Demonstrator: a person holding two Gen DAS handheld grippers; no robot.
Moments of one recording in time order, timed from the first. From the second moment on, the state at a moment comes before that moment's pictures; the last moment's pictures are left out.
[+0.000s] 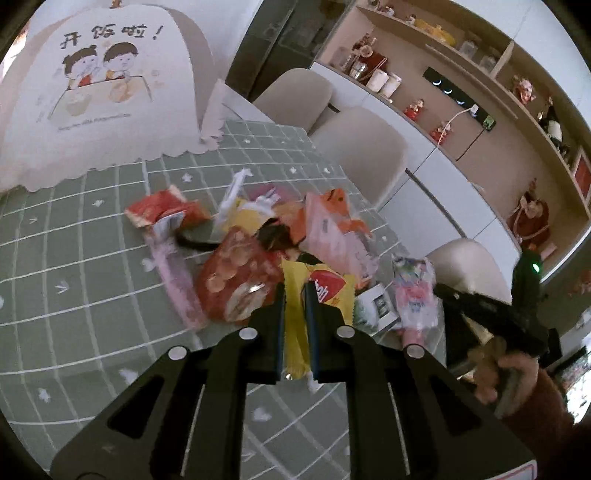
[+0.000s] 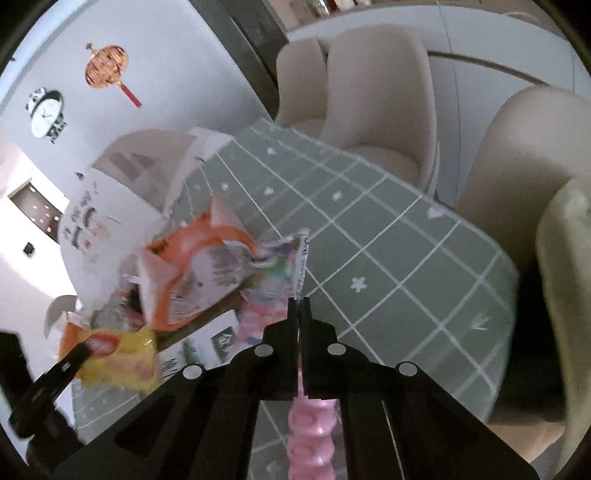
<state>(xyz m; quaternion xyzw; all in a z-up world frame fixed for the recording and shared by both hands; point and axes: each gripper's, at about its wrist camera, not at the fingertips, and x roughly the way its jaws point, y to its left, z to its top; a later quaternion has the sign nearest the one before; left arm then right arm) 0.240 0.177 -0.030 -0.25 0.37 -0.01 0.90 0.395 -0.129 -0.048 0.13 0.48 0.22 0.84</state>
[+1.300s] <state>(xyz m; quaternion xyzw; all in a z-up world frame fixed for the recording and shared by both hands) 0.383 -0.194 0.051 -0.11 0.39 -0.30 0.86 0.284 -0.453 0.123 0.11 0.29 0.05 0.95</state>
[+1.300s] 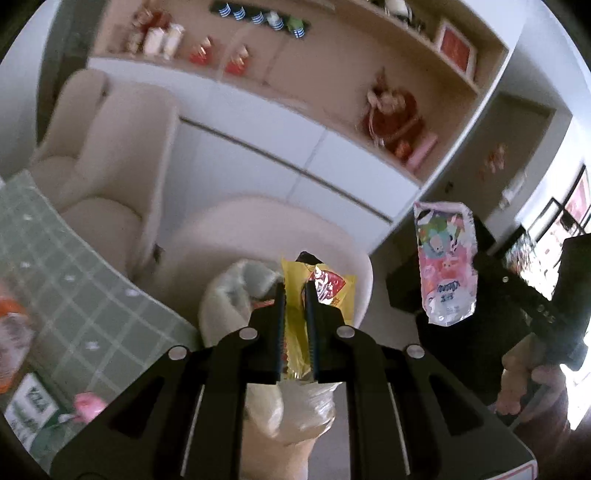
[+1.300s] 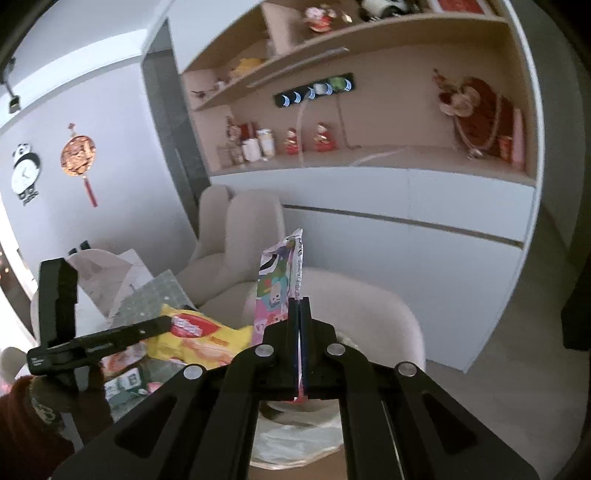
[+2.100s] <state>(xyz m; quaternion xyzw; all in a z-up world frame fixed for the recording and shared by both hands) 0.405 -0.167 0.011 -0.11 0.43 -0.25 0.86 0.369 -0.403 -0.011 0.10 0.43 0.07 0.89</state>
